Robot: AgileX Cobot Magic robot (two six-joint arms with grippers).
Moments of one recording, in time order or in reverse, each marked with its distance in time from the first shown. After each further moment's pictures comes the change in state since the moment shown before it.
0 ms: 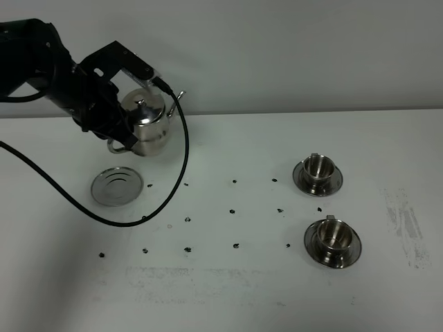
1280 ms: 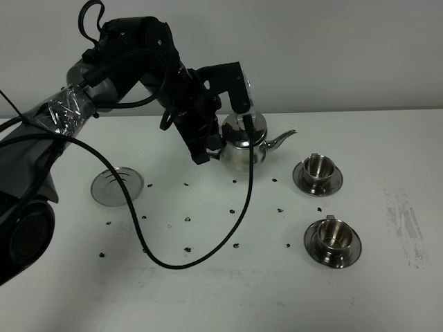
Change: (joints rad) left arm -0.219 0.324 -0.516 -0.074 0.270 0.396; right arm 0.000 0.000 0.000 0.000 0.000 0.000
